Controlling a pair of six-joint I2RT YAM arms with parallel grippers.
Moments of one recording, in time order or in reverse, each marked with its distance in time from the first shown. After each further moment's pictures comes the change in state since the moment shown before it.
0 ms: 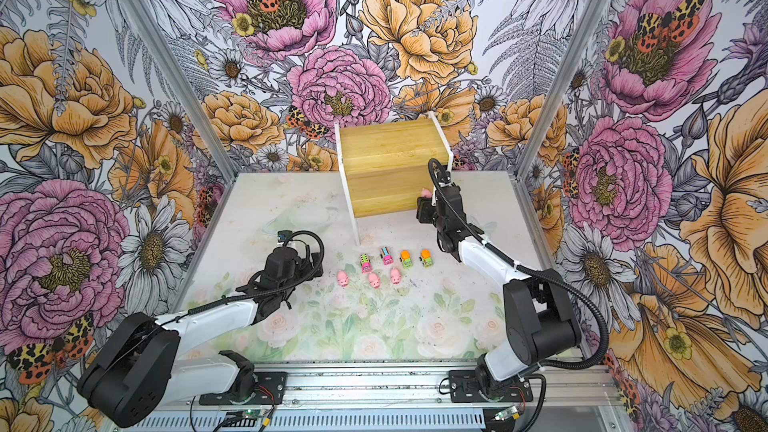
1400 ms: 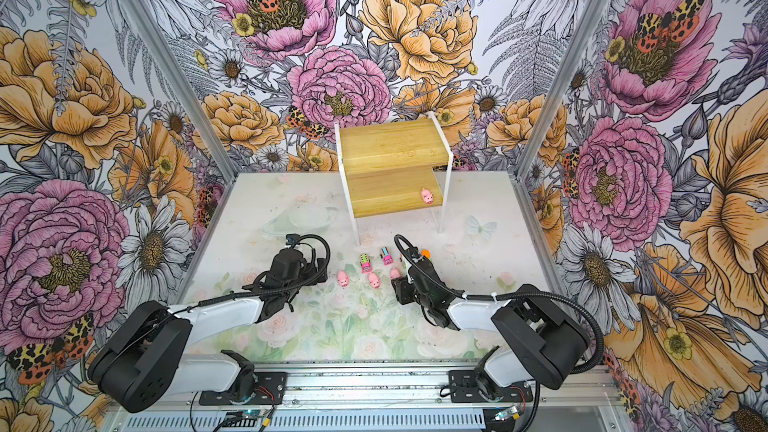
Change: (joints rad) left arm -0.022 0.073 -0.001 0.015 0.070 0.012; right arm 0.383 -0.069 -0.566 0.254 -0.038 0.159
